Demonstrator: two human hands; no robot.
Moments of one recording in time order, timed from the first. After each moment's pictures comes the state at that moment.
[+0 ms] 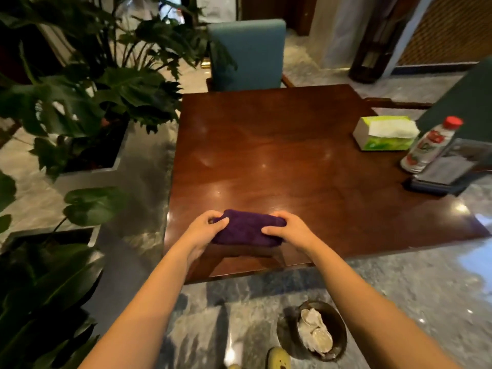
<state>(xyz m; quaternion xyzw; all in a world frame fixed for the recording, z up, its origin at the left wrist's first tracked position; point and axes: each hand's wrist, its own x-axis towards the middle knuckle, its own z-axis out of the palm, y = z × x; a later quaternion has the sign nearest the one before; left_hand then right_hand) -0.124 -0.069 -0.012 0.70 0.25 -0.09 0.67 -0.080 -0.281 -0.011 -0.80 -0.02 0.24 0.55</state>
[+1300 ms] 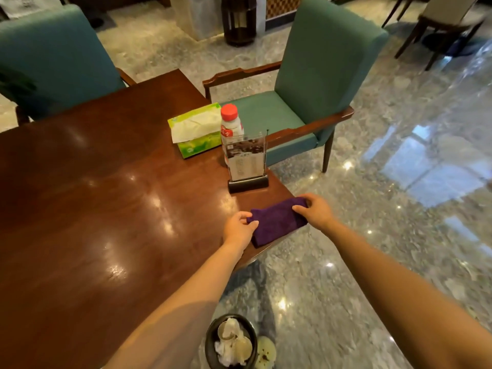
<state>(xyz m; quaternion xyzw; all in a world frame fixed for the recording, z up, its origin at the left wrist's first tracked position) 0.062 -0.612 -0.068 0.80 0.16 -0.20 0.54 0.057 -0.810 -0.069 -0.85 0.23 0.08 0.46</state>
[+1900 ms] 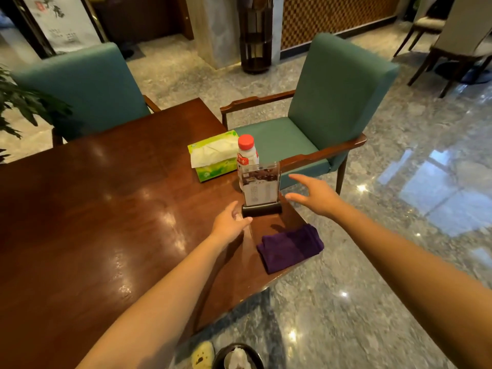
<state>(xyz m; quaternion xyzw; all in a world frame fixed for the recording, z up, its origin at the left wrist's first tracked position) 0.130 -0.569 -0.026 0.85 0.05 -0.19 0.48 0.121 -0.800 0.025 -0.95 0.00 0.05 0.31</state>
